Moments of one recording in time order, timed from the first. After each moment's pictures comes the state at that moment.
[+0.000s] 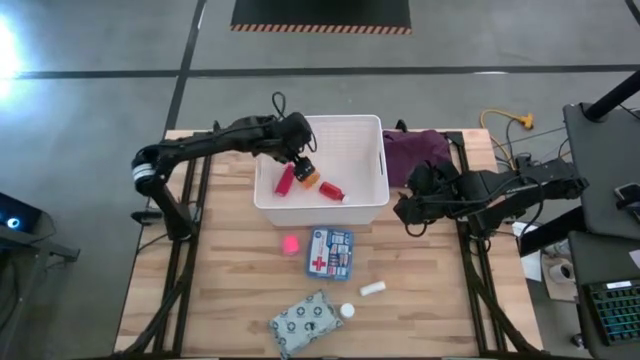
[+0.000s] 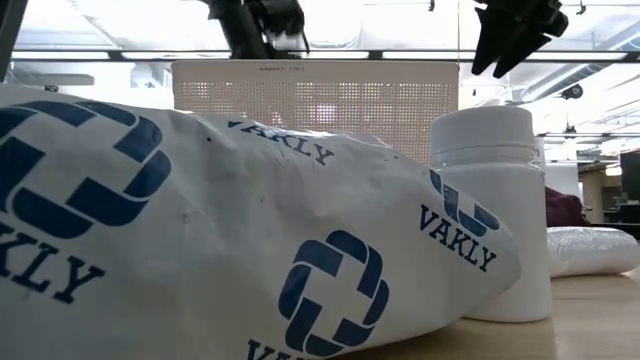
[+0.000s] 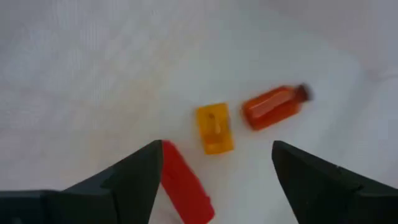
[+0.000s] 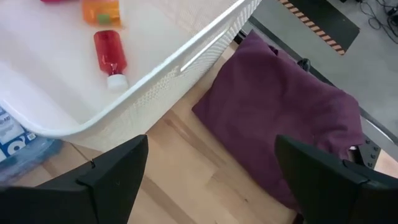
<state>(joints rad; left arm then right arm) 0.37 1.63 1.56 -0.93 -0.12 -0.21 0.21 1.21 1.21 -1.30 0.70 0.91</state>
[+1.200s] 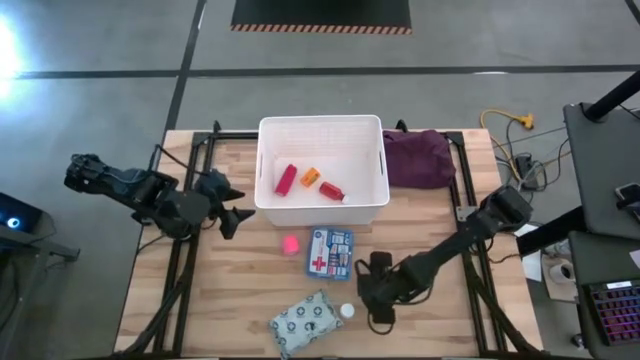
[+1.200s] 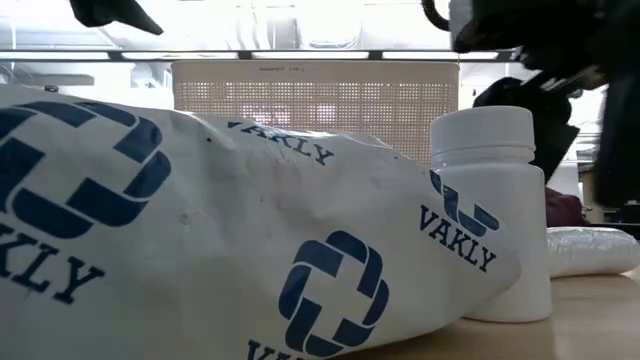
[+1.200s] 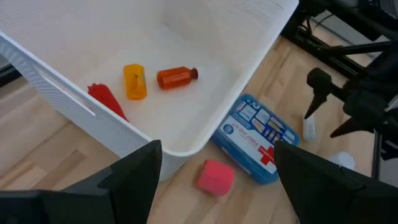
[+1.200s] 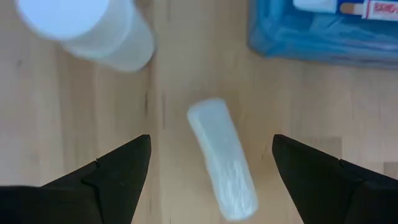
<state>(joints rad) -0.36 0.88 1.11 -0.98 -0.55 -0.85 0.58 1.83 1.19 -0.63 0.16 0.63</state>
